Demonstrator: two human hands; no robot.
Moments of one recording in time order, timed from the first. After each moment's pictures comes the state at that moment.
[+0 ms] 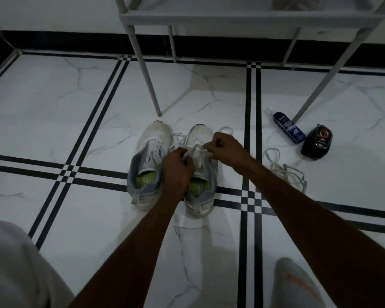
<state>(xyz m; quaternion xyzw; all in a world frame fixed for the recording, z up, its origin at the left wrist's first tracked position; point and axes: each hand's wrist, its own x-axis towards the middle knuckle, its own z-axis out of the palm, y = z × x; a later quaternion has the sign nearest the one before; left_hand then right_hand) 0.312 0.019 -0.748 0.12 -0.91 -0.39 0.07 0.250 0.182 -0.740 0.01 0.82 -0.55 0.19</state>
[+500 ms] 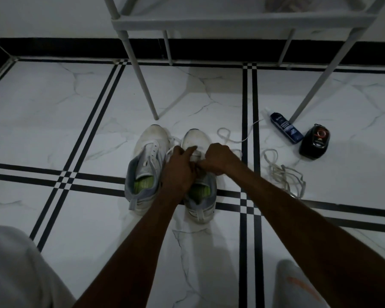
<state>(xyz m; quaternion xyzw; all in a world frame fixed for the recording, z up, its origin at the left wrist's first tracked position) 0.304 0.021 -0.747 0.00 -0.96 -0.29 -0.03 0.252 0.157 -0.727 0.00 0.92 -0.28 0.27</state>
